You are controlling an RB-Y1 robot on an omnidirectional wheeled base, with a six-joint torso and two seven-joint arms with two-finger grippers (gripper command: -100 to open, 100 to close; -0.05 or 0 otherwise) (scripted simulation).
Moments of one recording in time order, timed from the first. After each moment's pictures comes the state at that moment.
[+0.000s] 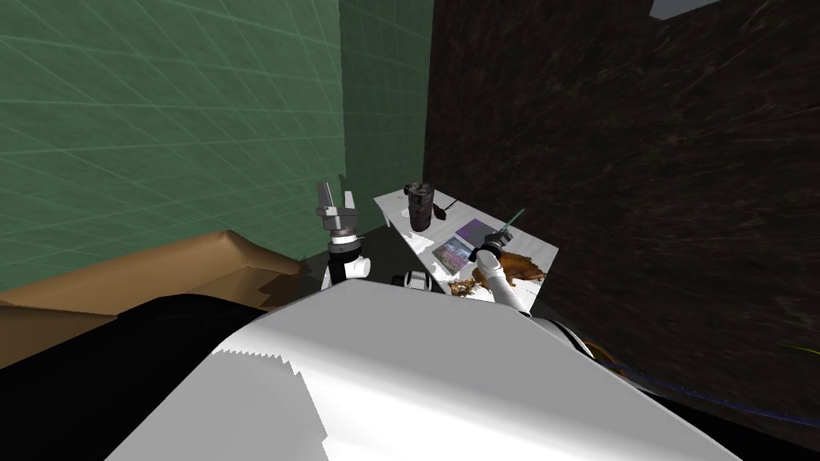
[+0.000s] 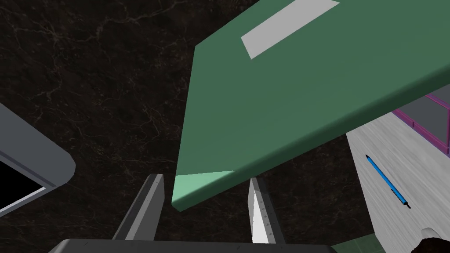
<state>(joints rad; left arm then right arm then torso) 0.45 -0.04 0.02 -2.37 -0.12 -0.54 0.13 -0.18 -0.32 0.01 -1.12 1.67 0.65 0.49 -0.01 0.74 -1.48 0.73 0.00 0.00</state>
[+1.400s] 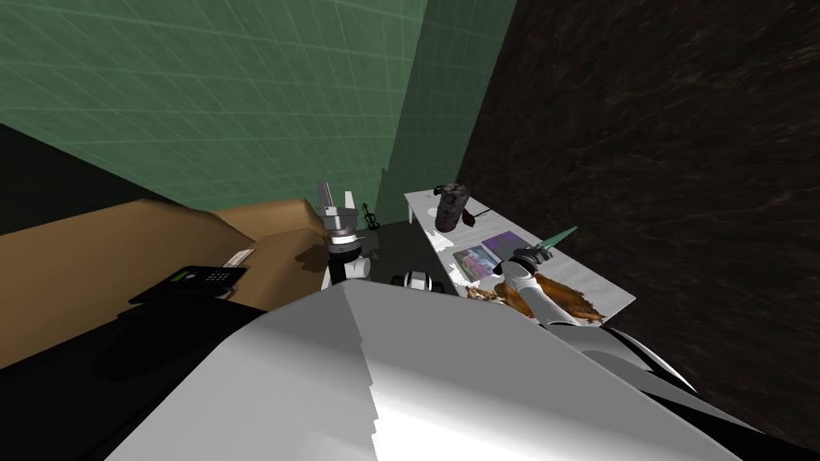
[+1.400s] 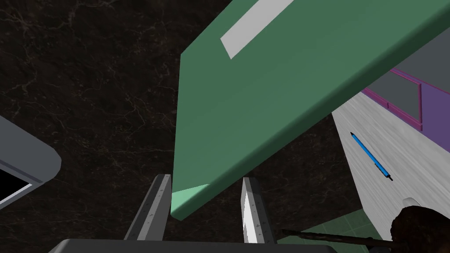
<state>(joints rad) 0.45 -0.04 0.02 -2.37 -0.12 -0.54 0.13 -0.17 -0.62 0.18 -0.85 1.42 0.78 0.20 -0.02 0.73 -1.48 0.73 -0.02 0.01</state>
